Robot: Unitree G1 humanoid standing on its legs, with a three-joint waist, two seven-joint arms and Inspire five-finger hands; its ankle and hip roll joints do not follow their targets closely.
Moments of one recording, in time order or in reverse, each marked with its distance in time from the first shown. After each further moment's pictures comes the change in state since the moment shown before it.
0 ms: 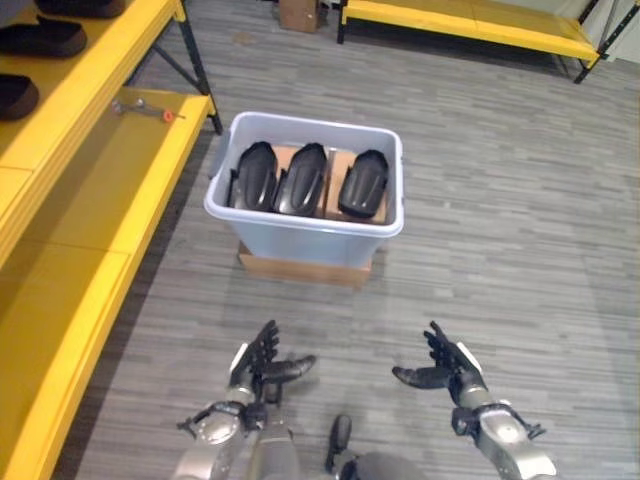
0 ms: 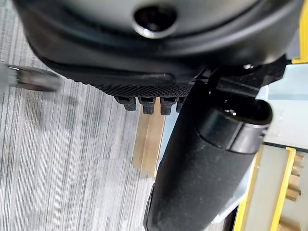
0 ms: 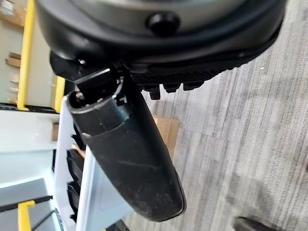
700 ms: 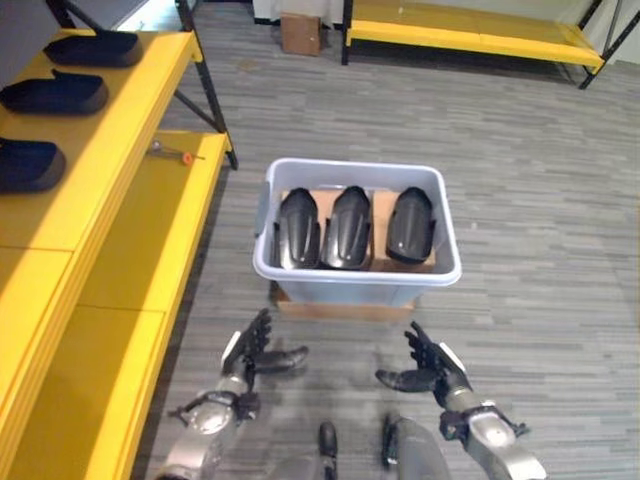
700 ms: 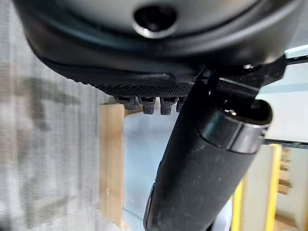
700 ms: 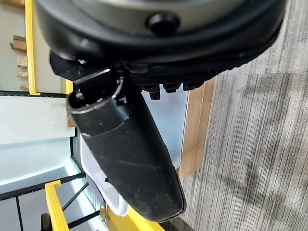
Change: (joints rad) left arm -0.036 0.065 -0.012 -0.010 0.000 -0.001 0.022; right arm 0.007 0.042 0.032 -0.080 -0.006 0.016 0.031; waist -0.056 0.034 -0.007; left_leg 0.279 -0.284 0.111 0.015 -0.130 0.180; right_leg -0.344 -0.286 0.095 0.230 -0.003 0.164
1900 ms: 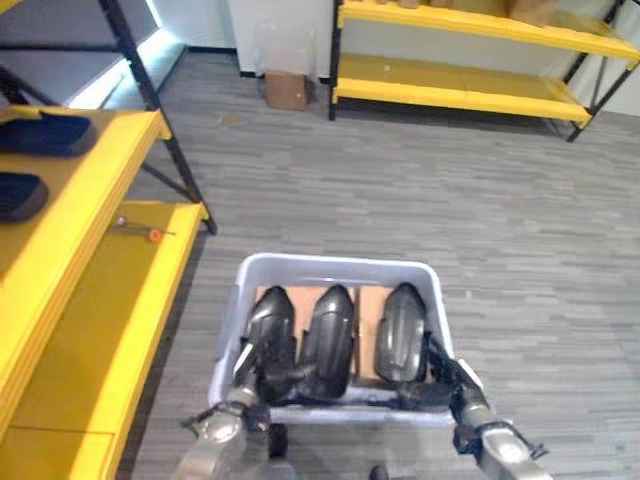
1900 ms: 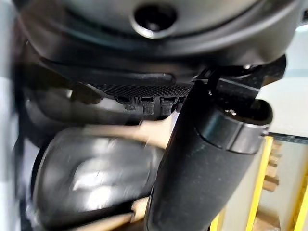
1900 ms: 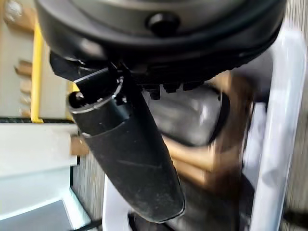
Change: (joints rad) left arm 0.012 -0.031 -0.019 -0.001 0.000 0.012 -0.024; right arm 0.070 0.020 -0.046 0.034 0.001 0.007 -0.019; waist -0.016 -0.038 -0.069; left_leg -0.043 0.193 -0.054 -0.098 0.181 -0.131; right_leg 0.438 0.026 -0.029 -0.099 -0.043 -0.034
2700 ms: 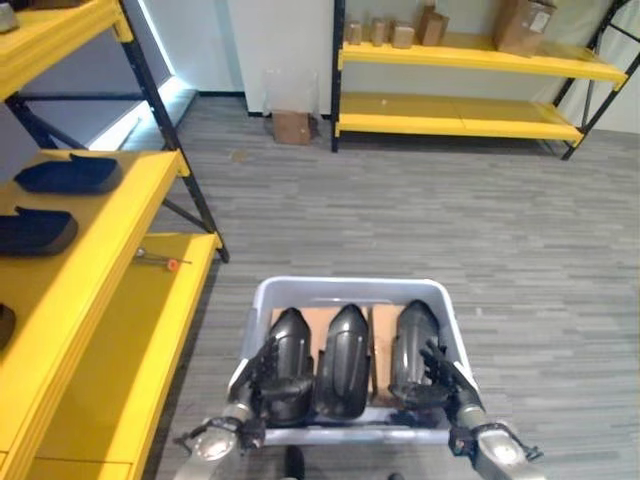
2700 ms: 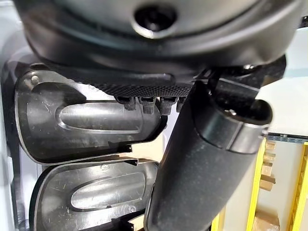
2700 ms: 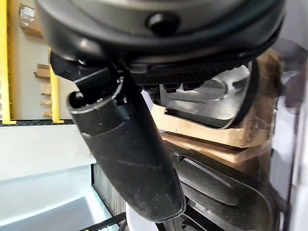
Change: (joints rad) left arm 0.090 -0.003 0.001 -0.016 0.001 0.002 -0.005; right arm -0.012 -0.007 -0.006 -0.001 -0.041 0.004 -0.007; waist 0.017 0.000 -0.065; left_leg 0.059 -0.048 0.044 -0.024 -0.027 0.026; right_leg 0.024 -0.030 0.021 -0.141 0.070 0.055
